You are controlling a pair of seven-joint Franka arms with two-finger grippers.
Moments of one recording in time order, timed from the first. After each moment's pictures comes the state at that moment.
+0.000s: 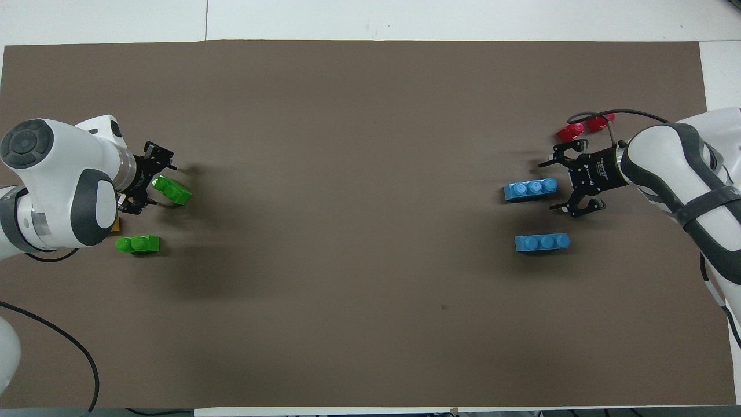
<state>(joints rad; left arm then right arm) 0.00 0.30 -0.02 -2.02 0.00 2.36 -1.02 -0.19 0.42 0.05 -1.90 0.59 2.06 0.89</state>
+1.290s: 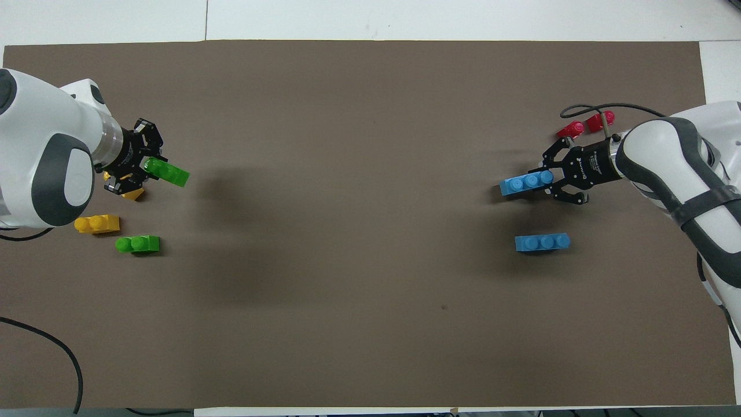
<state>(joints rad) -0.05 0.23 -0.03 -1.82 0.00 2.07 -1.19 -0.16 0.40 0.06 -1.87 0.61 2.04 0.89</state>
